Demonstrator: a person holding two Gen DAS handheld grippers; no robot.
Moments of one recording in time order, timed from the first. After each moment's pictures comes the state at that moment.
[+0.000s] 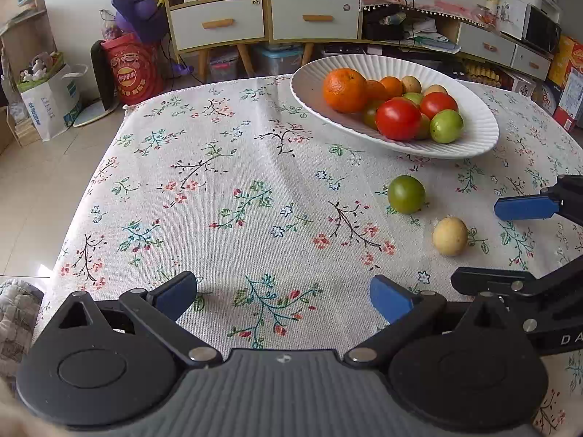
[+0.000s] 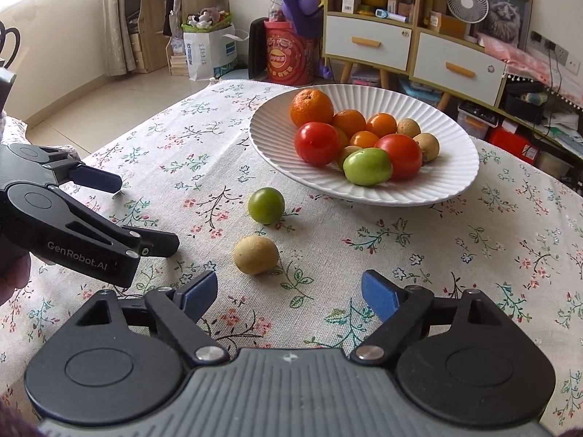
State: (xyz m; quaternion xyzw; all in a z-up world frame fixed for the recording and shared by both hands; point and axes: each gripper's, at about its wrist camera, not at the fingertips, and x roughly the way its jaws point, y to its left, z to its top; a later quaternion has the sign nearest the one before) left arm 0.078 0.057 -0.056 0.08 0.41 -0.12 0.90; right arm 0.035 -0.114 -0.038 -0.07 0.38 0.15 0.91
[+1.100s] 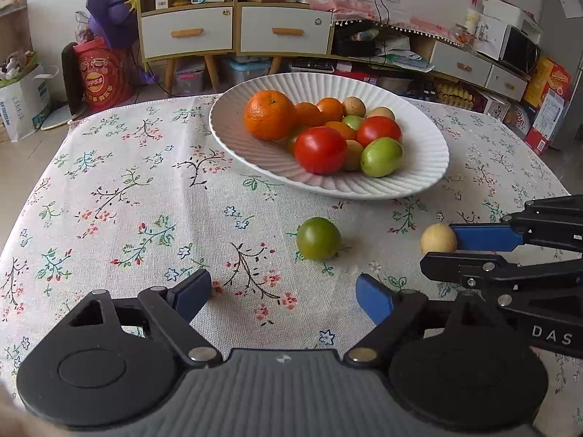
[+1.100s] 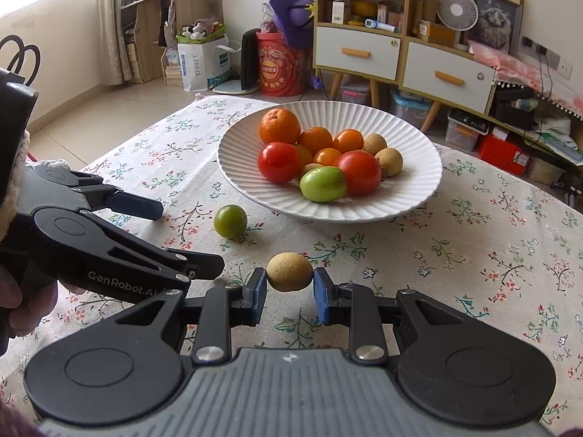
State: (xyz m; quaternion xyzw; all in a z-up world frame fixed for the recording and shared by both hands) left arm 0.086 0.006 -0.055 0.04 0.40 -0.16 0.90; right arm 0.039 -0.142 -0.023 -0.06 0.37 0.14 0.92
